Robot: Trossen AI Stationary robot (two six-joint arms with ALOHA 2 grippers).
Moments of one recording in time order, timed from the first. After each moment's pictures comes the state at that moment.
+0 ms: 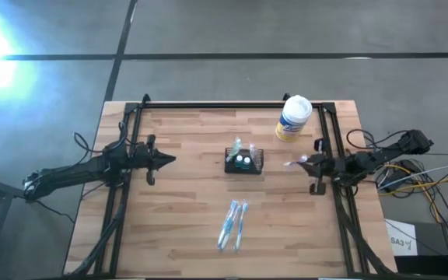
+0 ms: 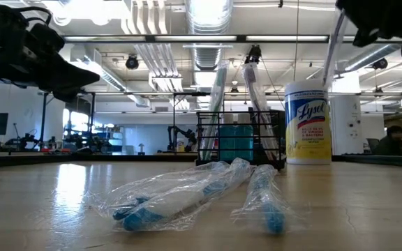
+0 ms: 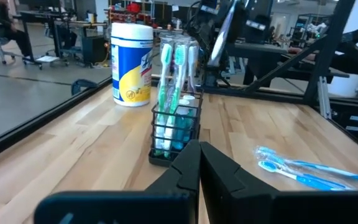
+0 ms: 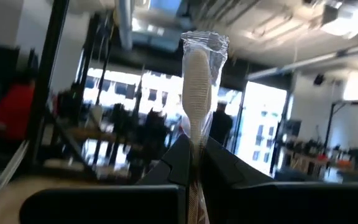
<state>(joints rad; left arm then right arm) 0.29 0.21 0.01 0.10 0.18 -0.08 0.39 0.34 0.01 0.74 0.46 -0.37</state>
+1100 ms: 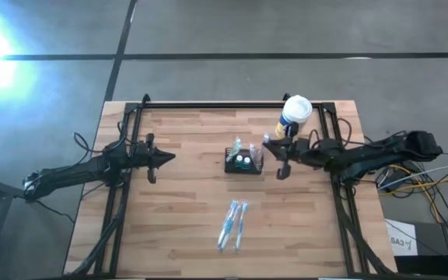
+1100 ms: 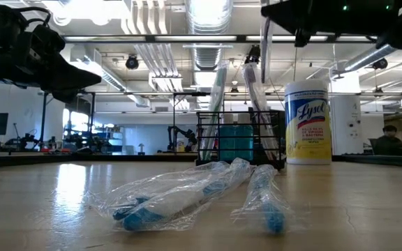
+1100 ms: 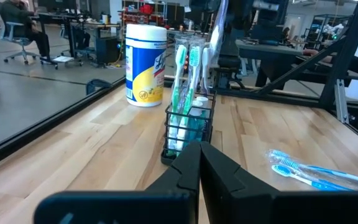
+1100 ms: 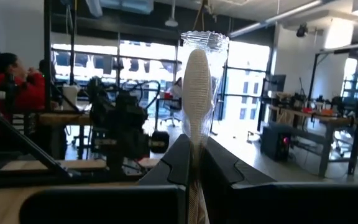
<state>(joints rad) 0.29 0.21 0.01 0.10 0.13 -0.08 0.01 1.08 0.37 0.96 0.23 -0.11</state>
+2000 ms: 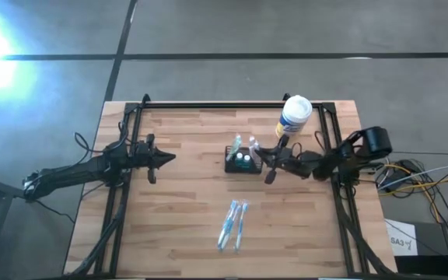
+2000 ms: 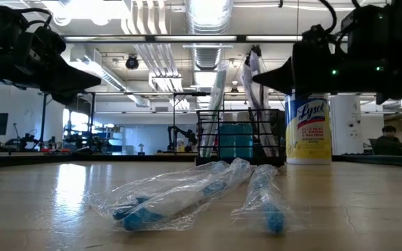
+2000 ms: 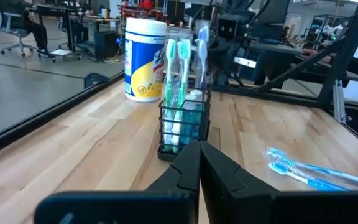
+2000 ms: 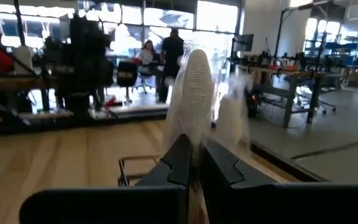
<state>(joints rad) 0.29 0.21 0.01 0.09 0.13 -0.11 0.01 1.68 0.22 1.57 0.40 -0.05</state>
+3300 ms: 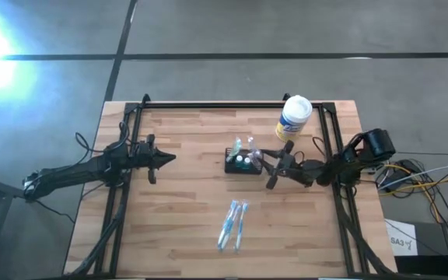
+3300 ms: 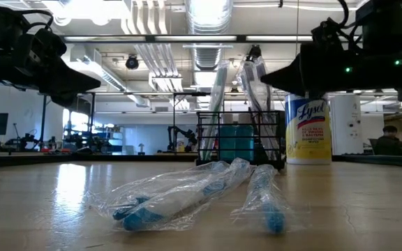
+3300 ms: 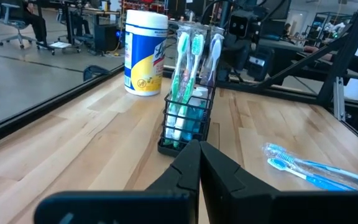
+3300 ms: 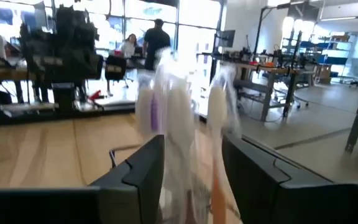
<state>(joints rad) 0.29 0.21 0.01 0.07 0.13 -0.13 0.15 1.65 0.20 1.54 0.63 -0.09</state>
